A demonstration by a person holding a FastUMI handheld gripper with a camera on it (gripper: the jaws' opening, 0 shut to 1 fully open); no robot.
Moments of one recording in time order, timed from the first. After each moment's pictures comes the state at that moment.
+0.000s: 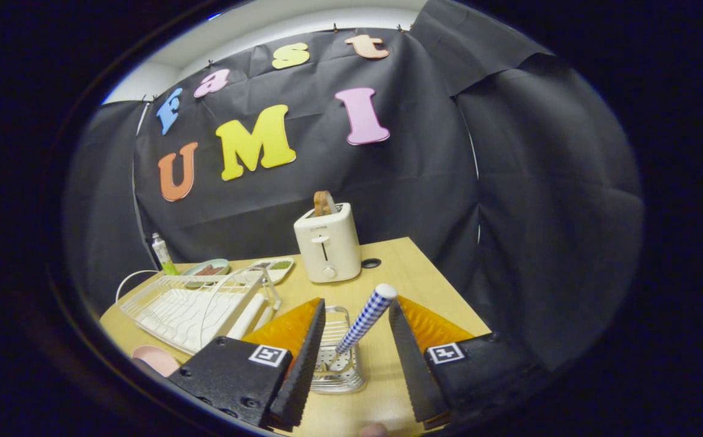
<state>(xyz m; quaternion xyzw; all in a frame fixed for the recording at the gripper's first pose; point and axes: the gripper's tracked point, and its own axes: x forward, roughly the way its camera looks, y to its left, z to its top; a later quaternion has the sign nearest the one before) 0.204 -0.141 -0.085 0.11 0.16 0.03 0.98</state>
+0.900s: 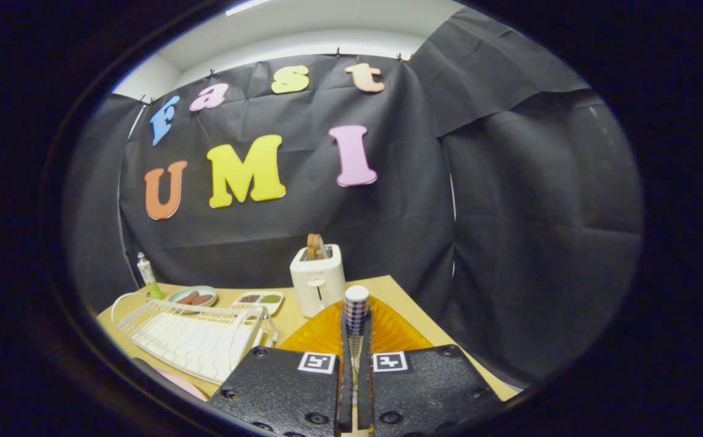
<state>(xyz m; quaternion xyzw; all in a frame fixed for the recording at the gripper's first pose) 0.173 -0.131 0.013 0.09 0.06 -0.06 0.99</state>
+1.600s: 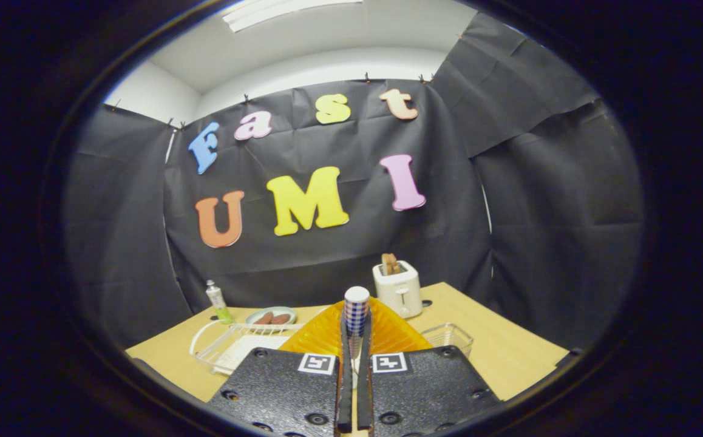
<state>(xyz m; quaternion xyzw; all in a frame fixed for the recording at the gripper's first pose) 0.061 0.060 0.039 0.12 0.04 0.04 0.99</state>
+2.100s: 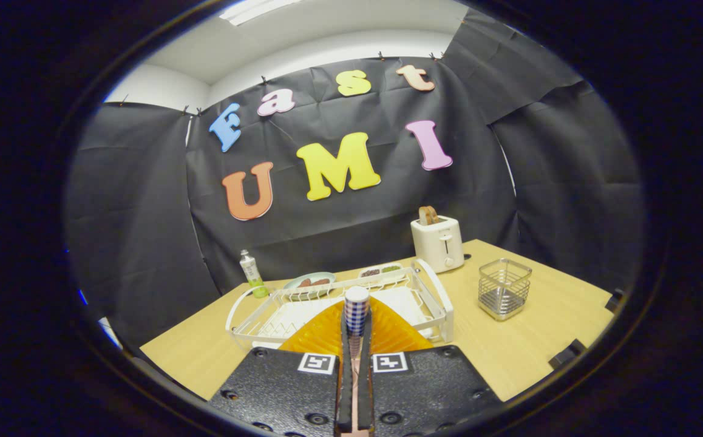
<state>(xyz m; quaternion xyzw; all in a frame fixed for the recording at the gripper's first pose) 0.035 0.156 -0.041 0.14 0.09 0.08 0.98</state>
